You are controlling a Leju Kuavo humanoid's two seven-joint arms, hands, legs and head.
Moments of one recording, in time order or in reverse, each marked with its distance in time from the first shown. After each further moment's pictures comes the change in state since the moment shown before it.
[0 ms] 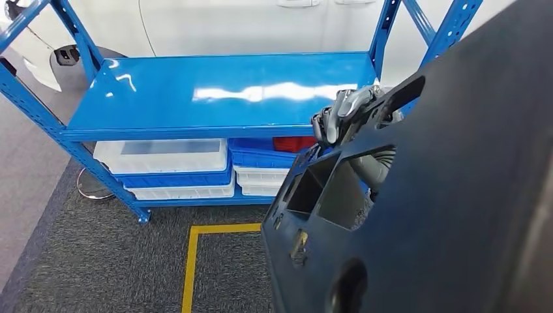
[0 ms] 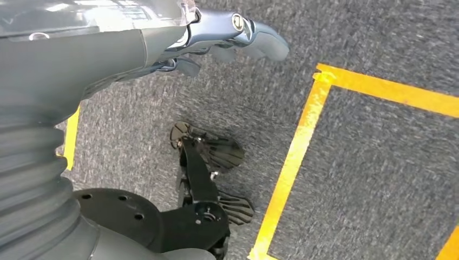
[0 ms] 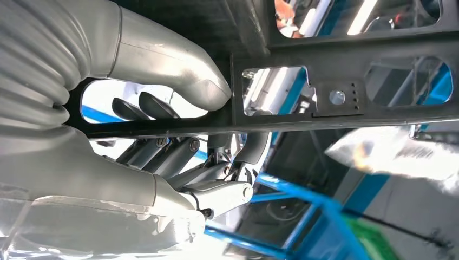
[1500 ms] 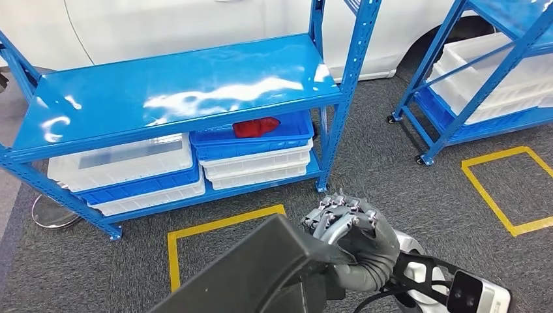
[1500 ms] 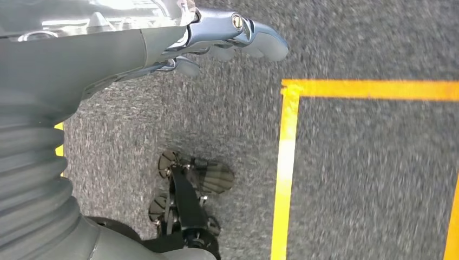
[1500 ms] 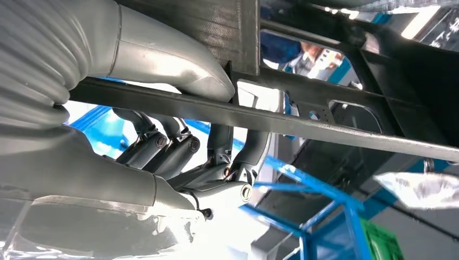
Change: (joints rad) left arm -0.009 -0.001 0.025 0.000 -0.059 0.047 -0.095; right arm 0.438 0.022 -0.044 -0.202 0.408 0.078 -0.105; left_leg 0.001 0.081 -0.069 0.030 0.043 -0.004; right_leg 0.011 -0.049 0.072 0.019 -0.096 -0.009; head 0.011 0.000
